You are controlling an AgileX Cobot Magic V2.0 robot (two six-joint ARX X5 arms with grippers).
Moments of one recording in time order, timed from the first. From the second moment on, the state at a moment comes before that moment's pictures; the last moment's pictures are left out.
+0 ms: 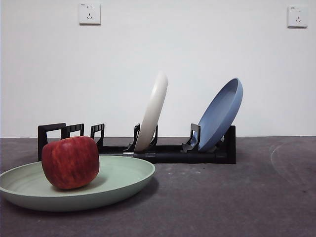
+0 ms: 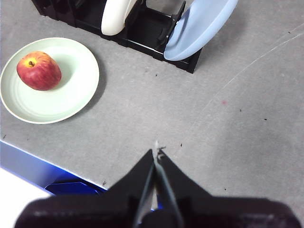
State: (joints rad) left arm -0.05 0.07 0.02 -0.17 0.02 -0.13; right arm 0.93 0.94 1.42 -1.36 0.36 0.32
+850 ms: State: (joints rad) left arm -0.05 0.16 0.02 -0.17 0.02 -0.13; right arm 0.56 0.81 1.10 -0.80 0.53 0.16
